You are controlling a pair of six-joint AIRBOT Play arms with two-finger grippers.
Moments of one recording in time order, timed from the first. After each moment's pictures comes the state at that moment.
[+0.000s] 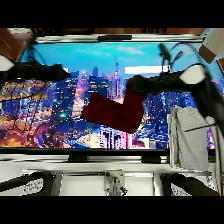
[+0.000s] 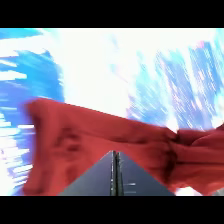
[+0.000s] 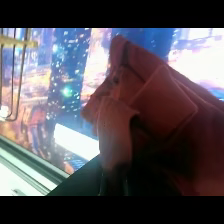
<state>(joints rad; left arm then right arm) -0.01 -1.33 1.46 0.85 -1.13 -1.33 0.26 -1.26 1.31 -0.87 1.08 1.57</state>
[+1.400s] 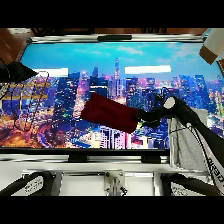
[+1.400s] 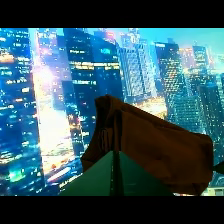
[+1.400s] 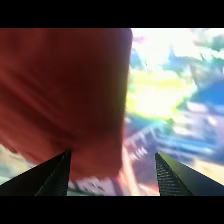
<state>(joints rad) 0.22 -1.14 1.46 0.88 -1.29 -1.30 0.17 -1.38 0.88 -1.01 1.00 1.70</state>
